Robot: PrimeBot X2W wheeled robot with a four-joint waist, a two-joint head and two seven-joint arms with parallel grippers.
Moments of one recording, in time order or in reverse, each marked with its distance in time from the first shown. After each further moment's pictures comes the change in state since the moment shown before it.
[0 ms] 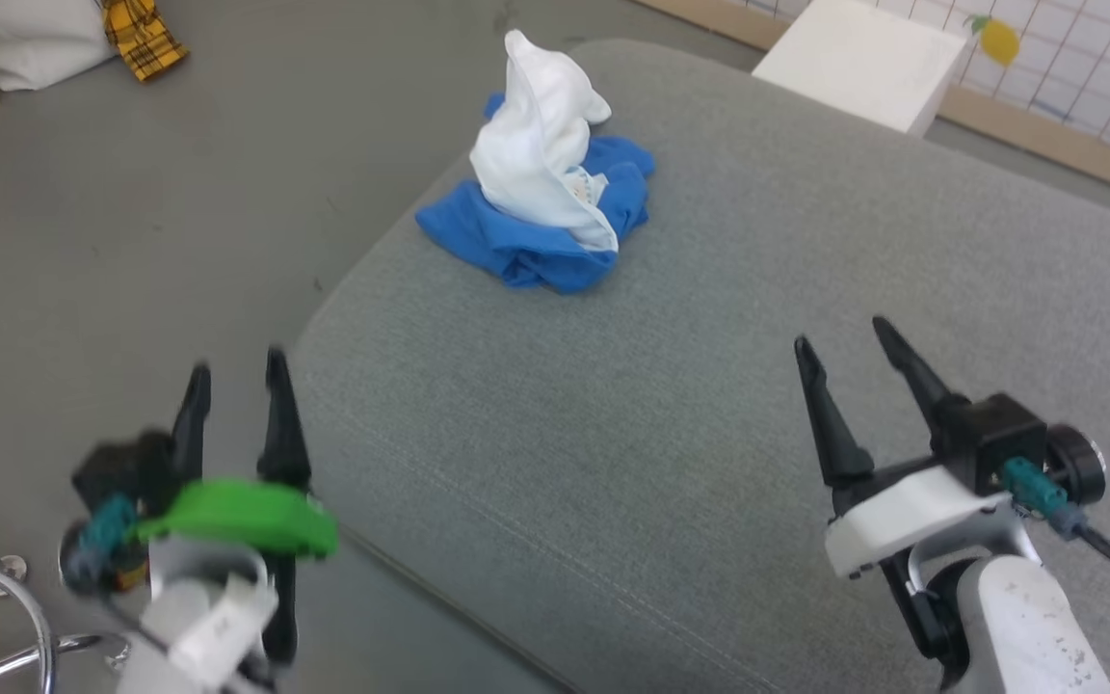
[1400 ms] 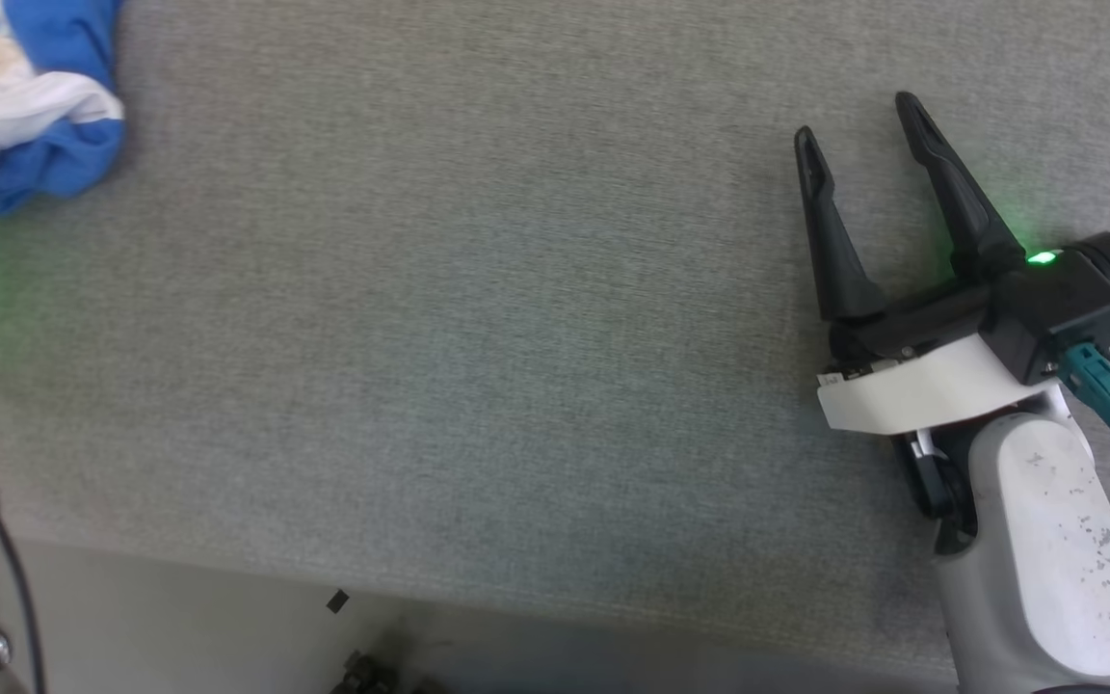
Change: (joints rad) left arm -0.625 0.310 0.250 0.255 -0.407 0.194 0.962; right arm -0.238 0.011 0.027 -0.118 -0.037 0.001 -0.030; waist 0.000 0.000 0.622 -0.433
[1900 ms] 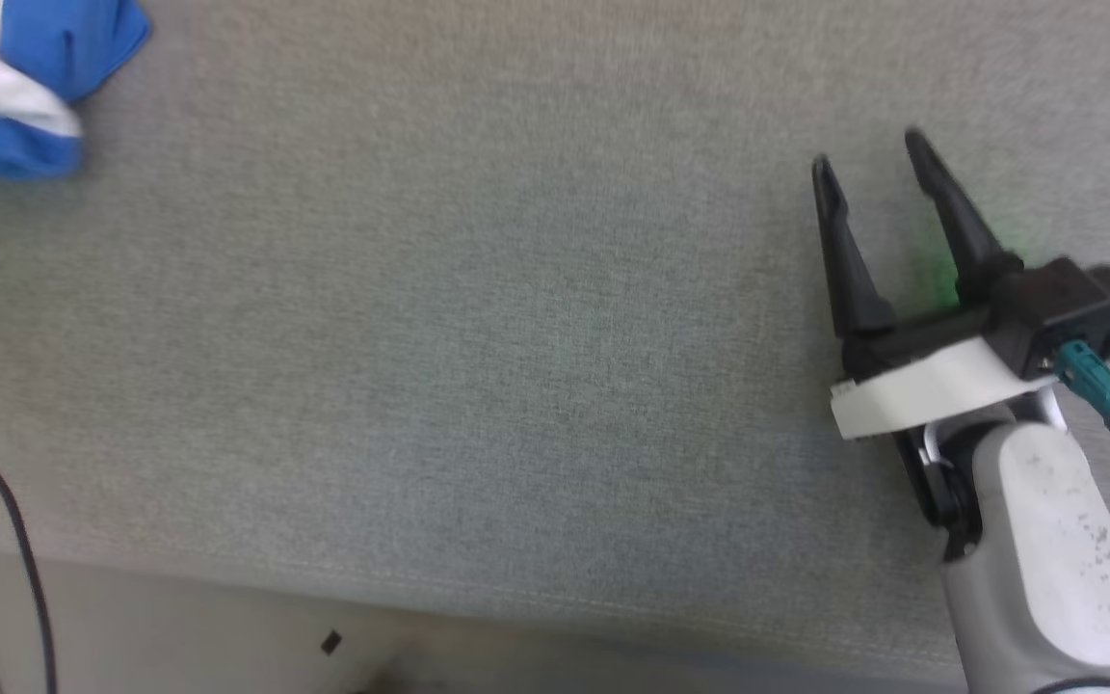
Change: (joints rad) left arm 0.051 0.027 -0.003 -0.097 0.136 -0.083 -0.385; right arm 0.005 -0.006 -0.027 0.101 0.035 0.000 -0.035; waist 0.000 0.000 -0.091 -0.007
